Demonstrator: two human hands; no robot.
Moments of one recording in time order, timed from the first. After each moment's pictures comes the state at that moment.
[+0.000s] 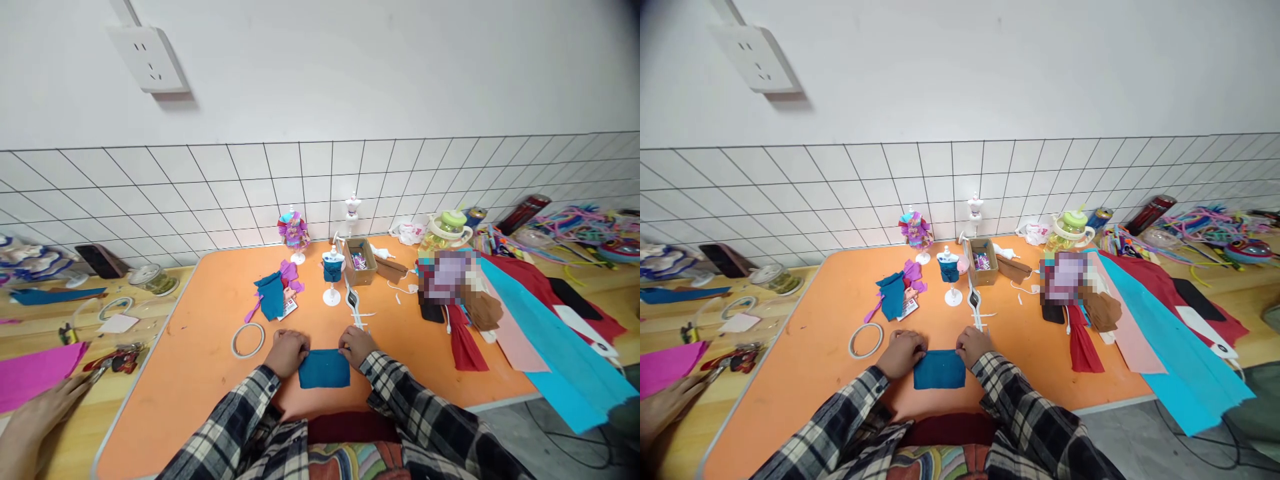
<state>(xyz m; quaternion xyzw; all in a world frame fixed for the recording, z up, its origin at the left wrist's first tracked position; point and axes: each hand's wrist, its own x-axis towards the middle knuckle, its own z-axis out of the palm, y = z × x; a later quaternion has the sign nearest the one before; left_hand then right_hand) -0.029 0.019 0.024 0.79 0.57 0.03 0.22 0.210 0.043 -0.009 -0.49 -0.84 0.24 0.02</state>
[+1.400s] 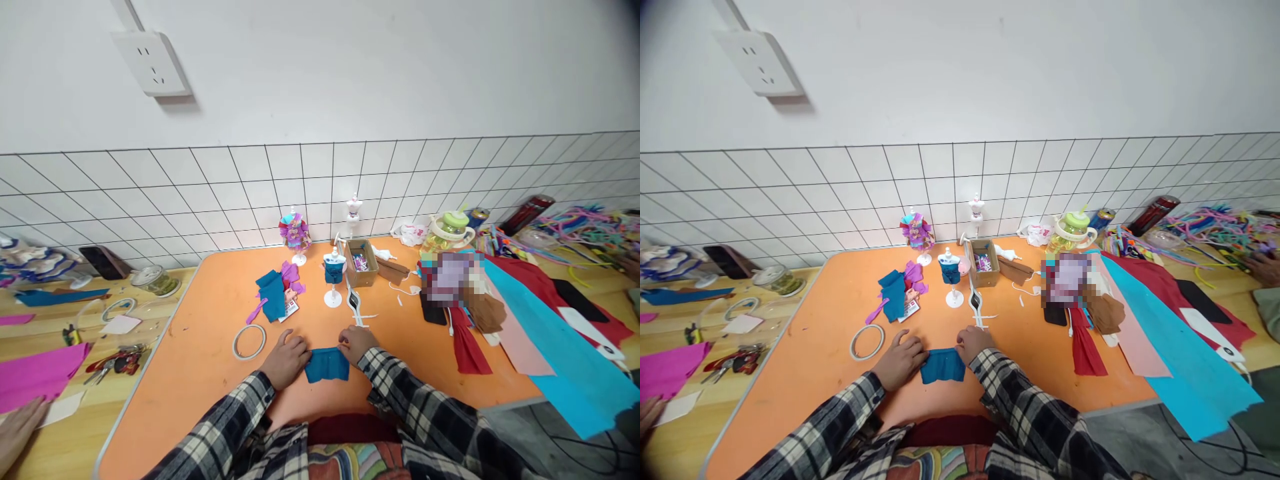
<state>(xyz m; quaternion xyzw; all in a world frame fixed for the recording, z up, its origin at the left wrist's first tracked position) -0.046 0.006 0.006 0.92 0.40 0.05 0.01 0.202 0.053 -0.008 -0.52 -0.84 0.18 0.00</state>
